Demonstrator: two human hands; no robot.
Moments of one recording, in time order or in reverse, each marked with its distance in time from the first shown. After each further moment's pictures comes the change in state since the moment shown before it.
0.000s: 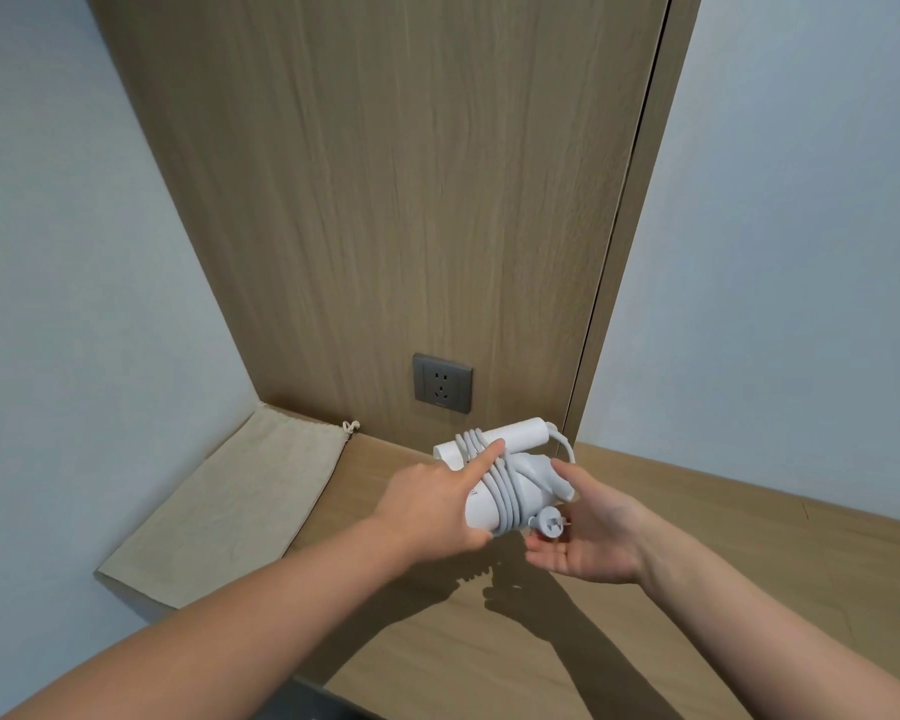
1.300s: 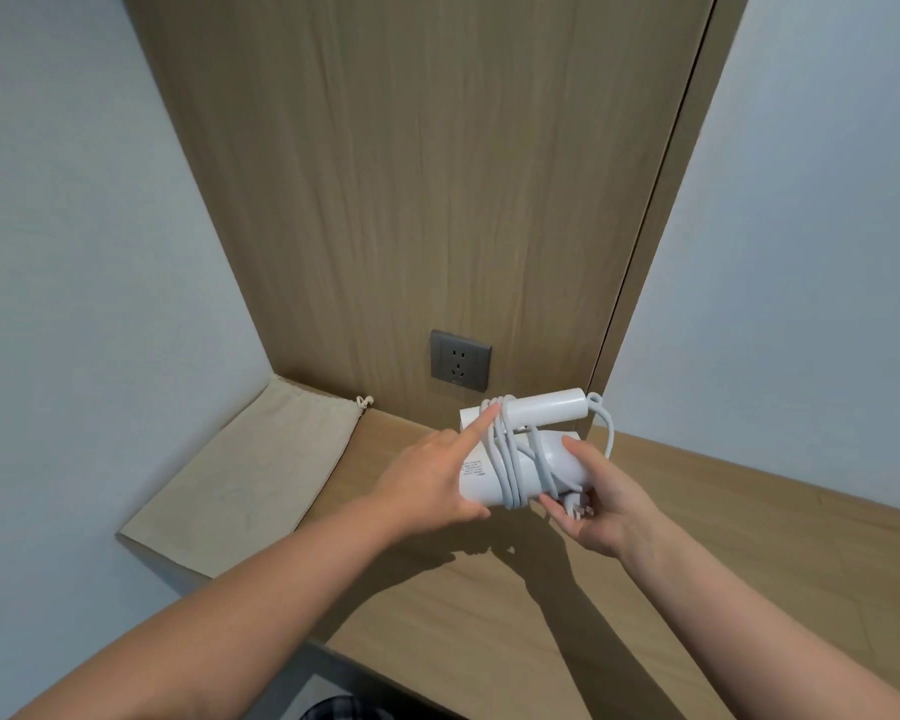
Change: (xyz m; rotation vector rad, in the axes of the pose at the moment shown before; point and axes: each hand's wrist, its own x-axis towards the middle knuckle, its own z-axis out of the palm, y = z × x) left_hand -0.003 -0.028 0.017 -0.321 -0.032 -0.014; right_hand 0.004 0.007 0.020 0.343 0.209 -0.214
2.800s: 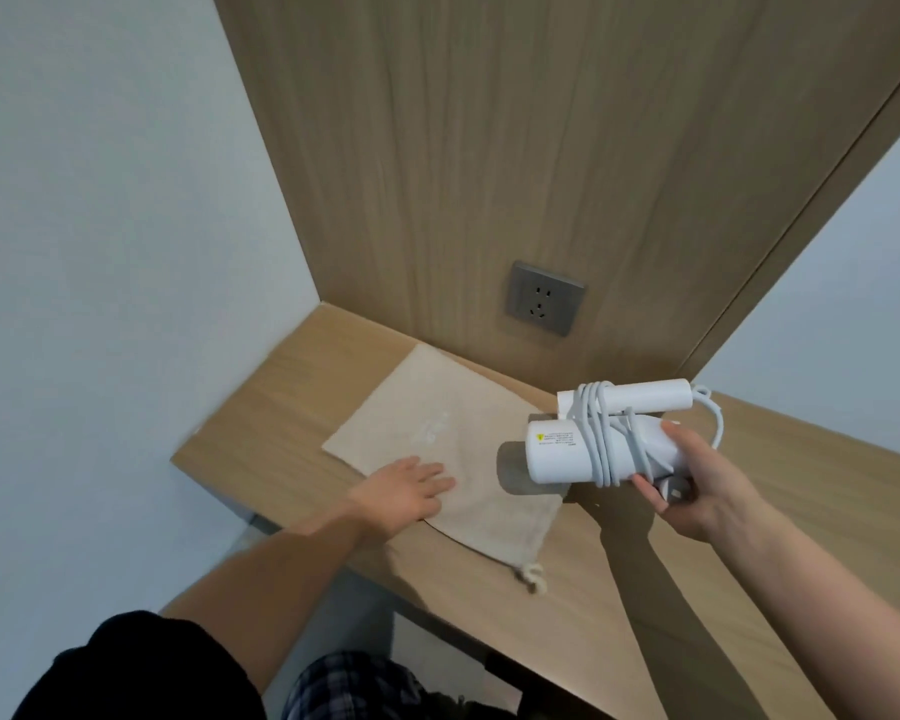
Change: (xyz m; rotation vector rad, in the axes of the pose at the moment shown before) left_hand -0.047 -0.173 0.108 0.535 -0.429 0.329; right_hand 0.037 0.016 0.001 -0.052 0.239 -0.048
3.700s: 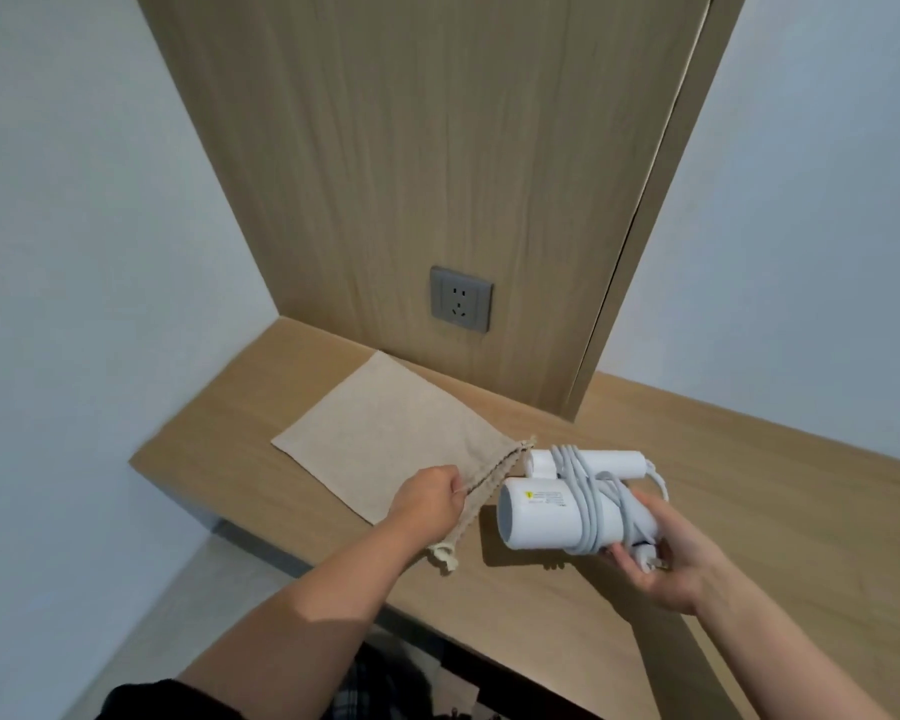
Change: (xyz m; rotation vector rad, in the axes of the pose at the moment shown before) left_hand 0.060 0.125 -0.086 -0.838 0.220 -0.694; right_hand 0.027 0.013 -0.125 -0.025 -0.126 0.339
